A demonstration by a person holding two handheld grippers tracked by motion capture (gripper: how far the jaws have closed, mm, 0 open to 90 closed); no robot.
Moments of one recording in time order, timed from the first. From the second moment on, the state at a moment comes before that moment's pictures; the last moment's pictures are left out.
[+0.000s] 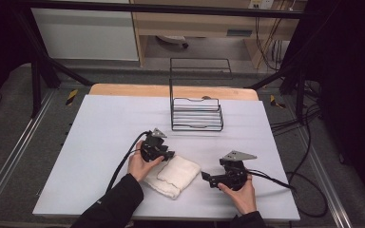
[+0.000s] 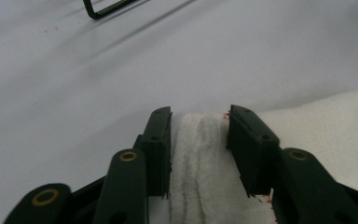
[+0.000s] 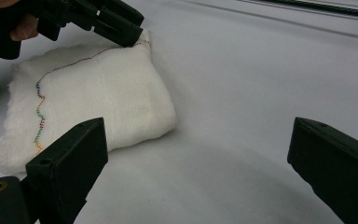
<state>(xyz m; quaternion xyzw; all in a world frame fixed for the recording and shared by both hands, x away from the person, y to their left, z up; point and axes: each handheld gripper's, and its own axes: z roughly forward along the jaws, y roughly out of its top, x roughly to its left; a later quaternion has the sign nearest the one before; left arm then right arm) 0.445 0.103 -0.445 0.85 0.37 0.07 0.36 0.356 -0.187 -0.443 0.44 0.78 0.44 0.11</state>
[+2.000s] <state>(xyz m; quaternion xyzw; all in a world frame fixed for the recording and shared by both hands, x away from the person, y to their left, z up) 0.441 0.105 -0.446 0.84 0.37 0.06 0.39 0.371 -0.145 -0.451 0.49 0.77 0.41 0.06</state>
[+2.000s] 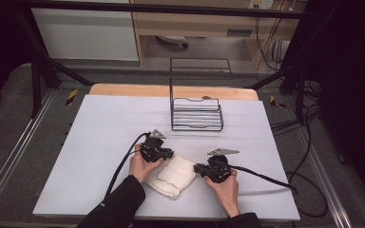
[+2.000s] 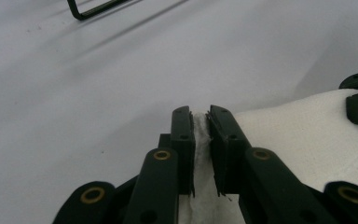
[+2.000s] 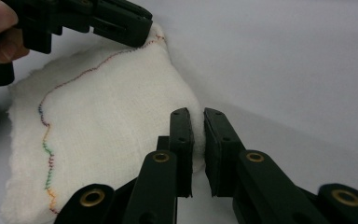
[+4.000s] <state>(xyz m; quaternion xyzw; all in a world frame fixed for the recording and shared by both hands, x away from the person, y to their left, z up) 0.386 0.147 -0.340 0.73 0.33 0.17 0.58 0.351 -0.147 -0.334 0.36 0.74 0.54 0.18</state>
